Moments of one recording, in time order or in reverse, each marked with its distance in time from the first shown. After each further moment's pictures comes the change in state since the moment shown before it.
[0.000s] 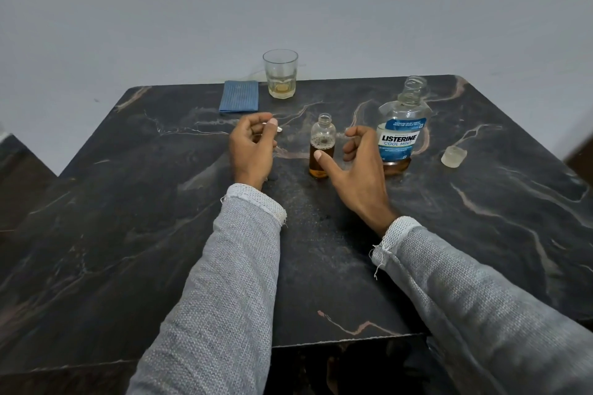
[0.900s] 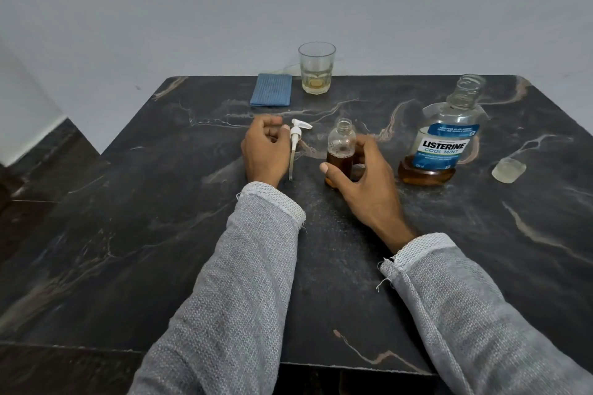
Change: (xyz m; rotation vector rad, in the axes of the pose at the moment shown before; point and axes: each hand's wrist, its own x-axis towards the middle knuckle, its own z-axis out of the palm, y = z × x) left_hand 0.008 -0.006 -0.014 0.421 0.193 -0.004; right_hand -0.001 0.007 0.027 0.134 -0.179 -0.090
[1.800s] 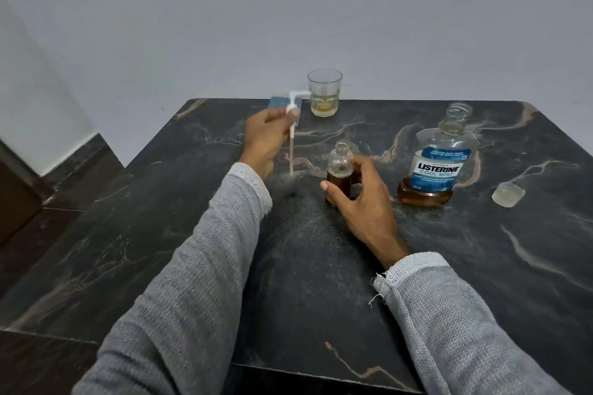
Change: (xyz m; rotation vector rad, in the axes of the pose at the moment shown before) left_hand 0.025 0.059 -0.018 -0.323 -0.228 -0.238; right_hand 0.000 0.003 0.000 0.037 -0.032 -0.010
